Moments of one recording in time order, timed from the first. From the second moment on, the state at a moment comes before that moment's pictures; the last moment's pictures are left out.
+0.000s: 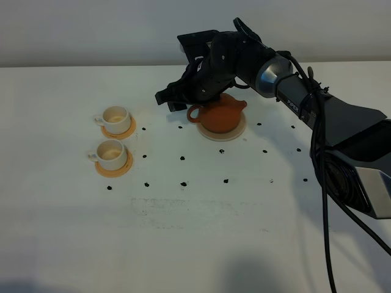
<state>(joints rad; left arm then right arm) -0.02 0.00 -0.51 0.01 1.06 -0.03 0.62 2.57 -2.33 0.21 0.90 -0.05</state>
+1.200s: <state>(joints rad) -0.02 0.00 -0.51 0.01 1.06 -0.03 0.62 2.57 -2.33 0.28 1.00 -0.15</state>
